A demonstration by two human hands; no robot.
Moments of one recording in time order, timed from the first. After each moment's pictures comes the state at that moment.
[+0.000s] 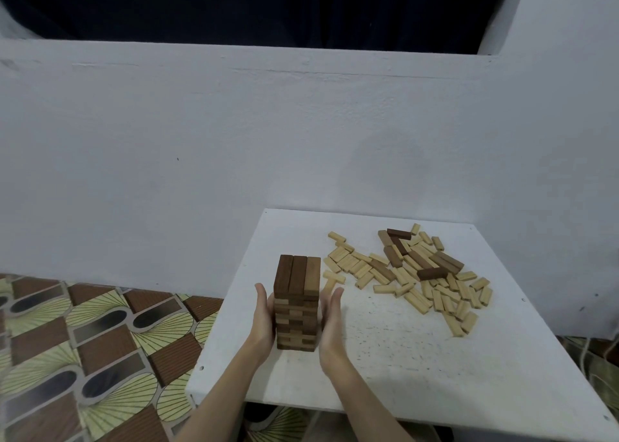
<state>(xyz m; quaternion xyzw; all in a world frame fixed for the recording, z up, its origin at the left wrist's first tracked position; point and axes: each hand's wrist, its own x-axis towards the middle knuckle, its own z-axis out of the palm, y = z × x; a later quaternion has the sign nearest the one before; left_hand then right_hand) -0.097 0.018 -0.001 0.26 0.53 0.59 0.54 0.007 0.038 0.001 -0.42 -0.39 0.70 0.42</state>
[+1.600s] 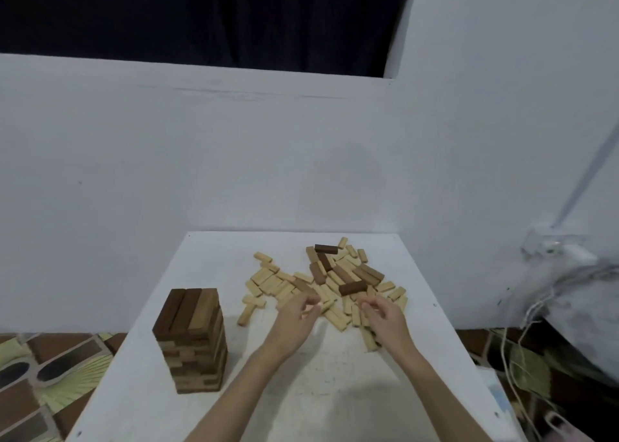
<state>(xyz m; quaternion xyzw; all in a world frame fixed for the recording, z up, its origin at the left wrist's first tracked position) 0.062 0.101 0.038 0.61 0.61 0.39 0.32 0.249 0.143 0.021 -0.55 -0.60 0.42 0.40</state>
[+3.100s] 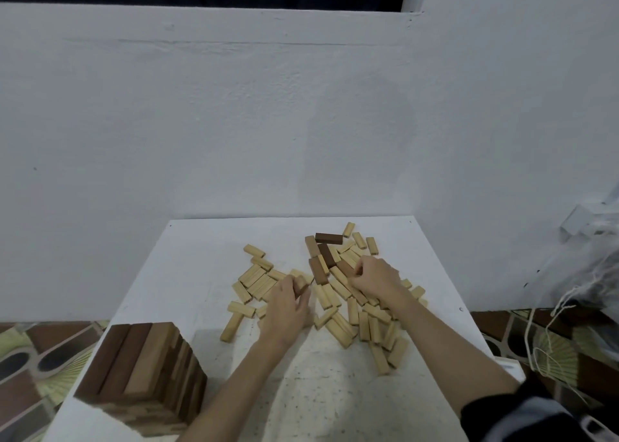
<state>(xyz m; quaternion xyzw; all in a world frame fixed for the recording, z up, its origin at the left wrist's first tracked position) 0.049 0.192 -0.022 0.59 0.69 0.37 0.19 0.222 0.296 0.003 -0.63 -0.75 0.18 0.08</state>
